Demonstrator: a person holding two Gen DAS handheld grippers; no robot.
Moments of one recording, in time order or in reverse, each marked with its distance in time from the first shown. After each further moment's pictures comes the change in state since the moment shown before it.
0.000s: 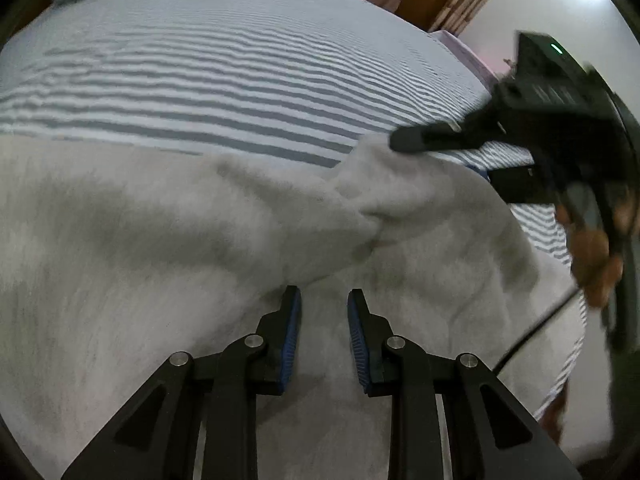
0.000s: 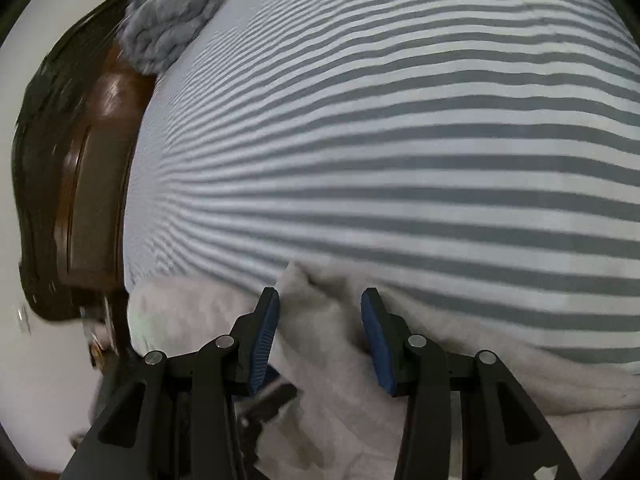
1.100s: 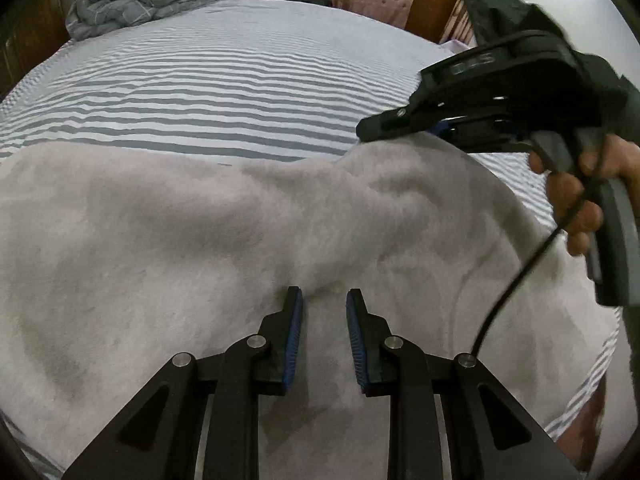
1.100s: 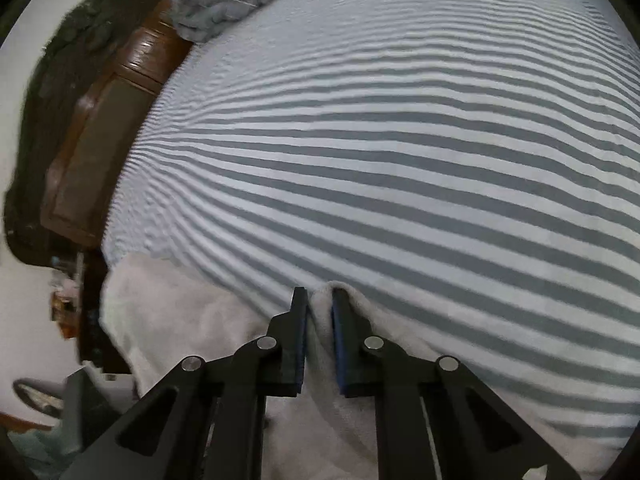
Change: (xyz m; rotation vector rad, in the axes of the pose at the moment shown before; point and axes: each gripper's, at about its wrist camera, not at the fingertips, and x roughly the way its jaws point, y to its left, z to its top) left arm -0.012 -0.034 -0.052 0.086 -0.110 0.163; right arm 0.025 0.038 0.023 -0.225 -0.040 -0.102
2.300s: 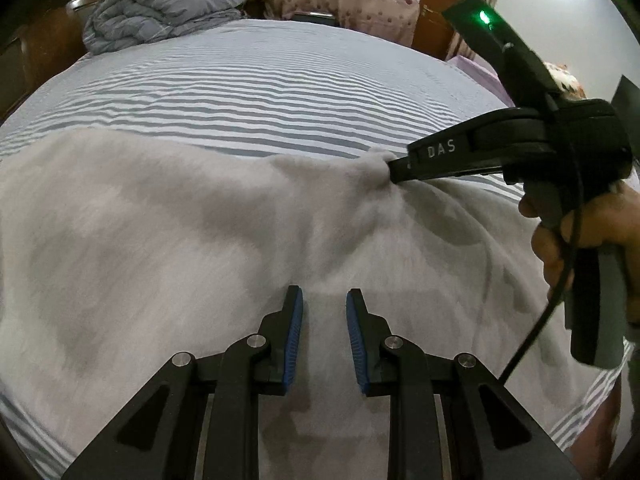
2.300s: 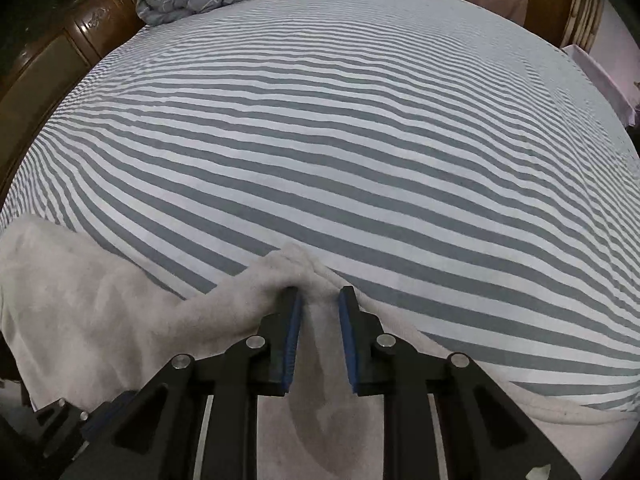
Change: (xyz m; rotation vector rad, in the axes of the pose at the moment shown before) left arm -0.030 -0.002 -0.041 -0.013 -0.098 0.040; right arm -0.002 0.037 -0.040 -0.114 -0.128 -0.448
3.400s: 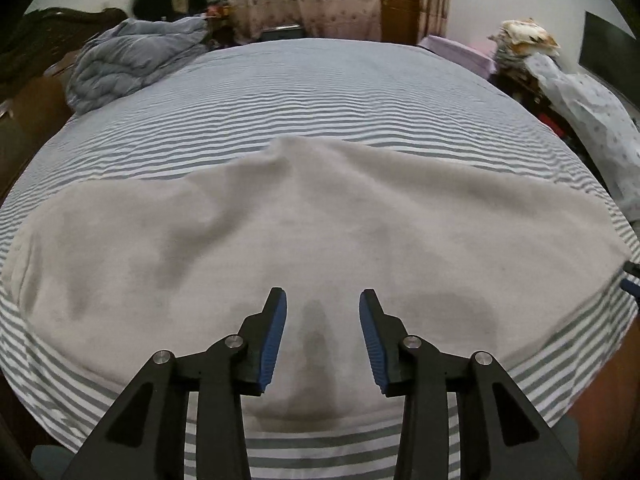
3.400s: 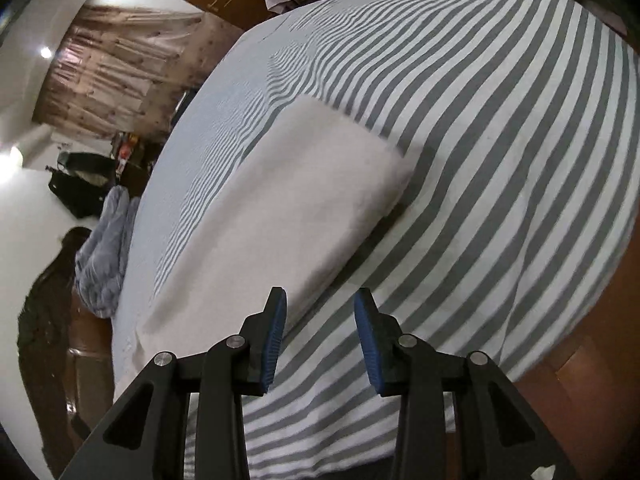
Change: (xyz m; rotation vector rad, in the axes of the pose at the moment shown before) left arm -0.045 -0.107 -0.038 0.210 -0.015 0.071; right arm -0.181 -0.356 -0.413 1.090 -0.354 0.174
